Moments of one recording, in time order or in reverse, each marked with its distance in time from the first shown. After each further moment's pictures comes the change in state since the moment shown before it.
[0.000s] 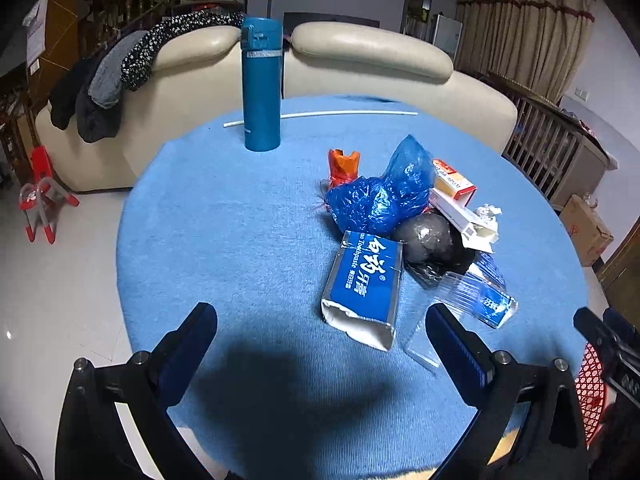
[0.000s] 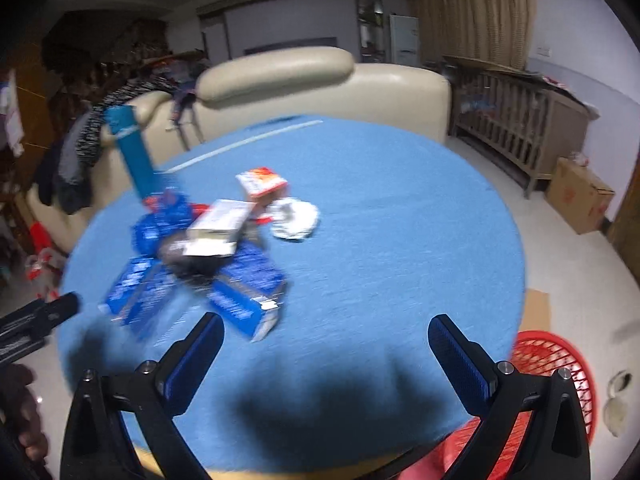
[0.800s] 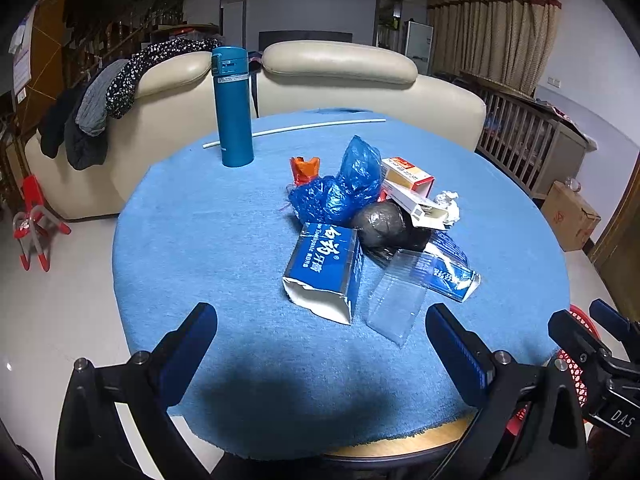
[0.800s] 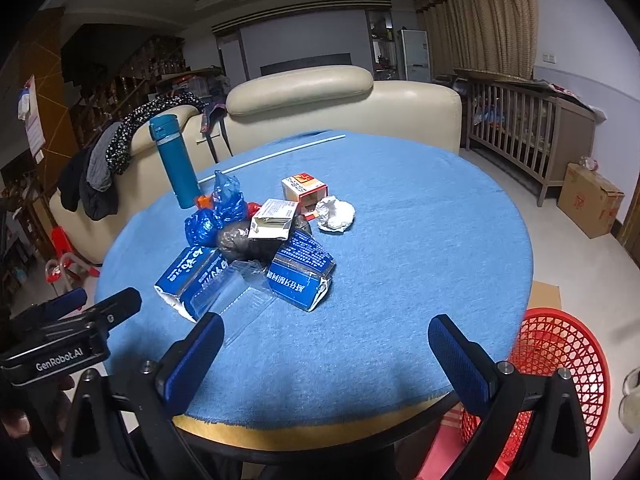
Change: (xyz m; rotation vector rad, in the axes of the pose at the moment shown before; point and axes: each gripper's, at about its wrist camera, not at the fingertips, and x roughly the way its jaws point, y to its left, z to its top) left arm -0.014 -0.027 -0.031 0.080 -0.072 -0.032; right arm -0.035 0.026 -0.029 0.003 -0.065 0.044
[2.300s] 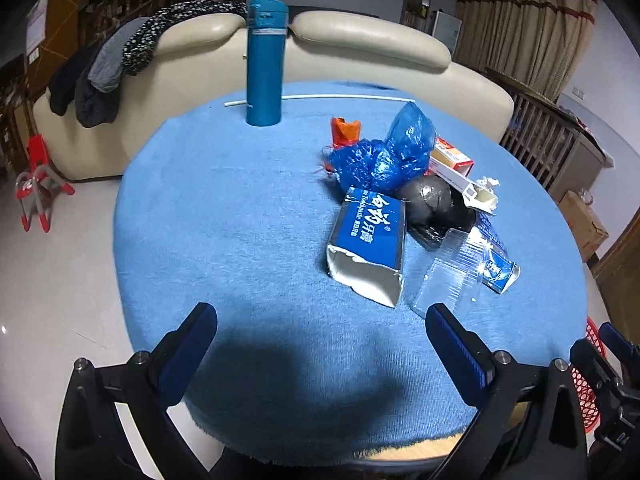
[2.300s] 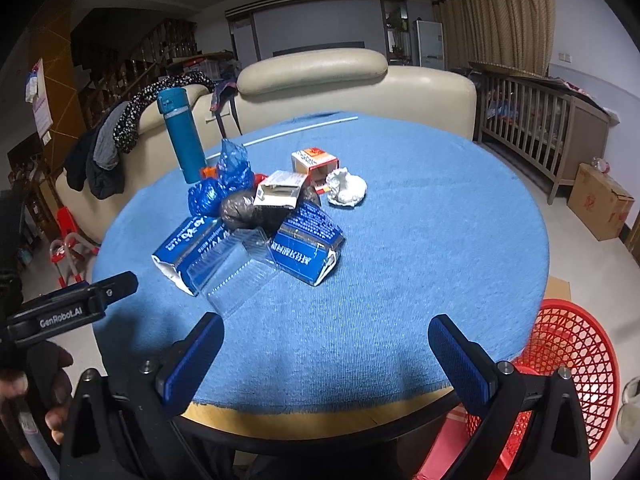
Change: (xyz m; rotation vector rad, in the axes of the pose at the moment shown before) left arm 0.032 0.034 -0.013 -0.087 0.085 0.014; right arm 0.019 0.003 -0.018 -0.040 0.055 0.025
